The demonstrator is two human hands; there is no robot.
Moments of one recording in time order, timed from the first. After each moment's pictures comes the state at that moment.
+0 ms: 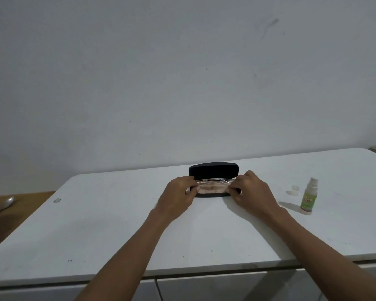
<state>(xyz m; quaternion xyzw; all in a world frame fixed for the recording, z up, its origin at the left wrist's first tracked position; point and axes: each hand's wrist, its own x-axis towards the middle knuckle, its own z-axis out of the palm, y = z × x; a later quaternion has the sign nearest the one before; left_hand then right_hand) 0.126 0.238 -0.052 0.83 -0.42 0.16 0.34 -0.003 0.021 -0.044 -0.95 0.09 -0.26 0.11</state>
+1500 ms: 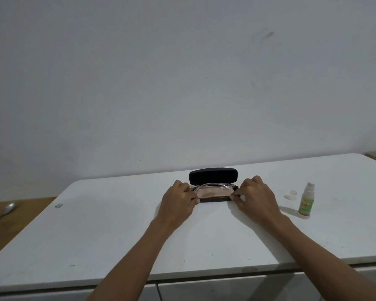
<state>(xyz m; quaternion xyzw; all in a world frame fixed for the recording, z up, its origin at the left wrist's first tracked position) 0.106 0.242 -0.045 0.82 -0.46 0.30 0.18 -0.010 0.020 -0.049 -0.94 0.13 -0.31 0.06</state>
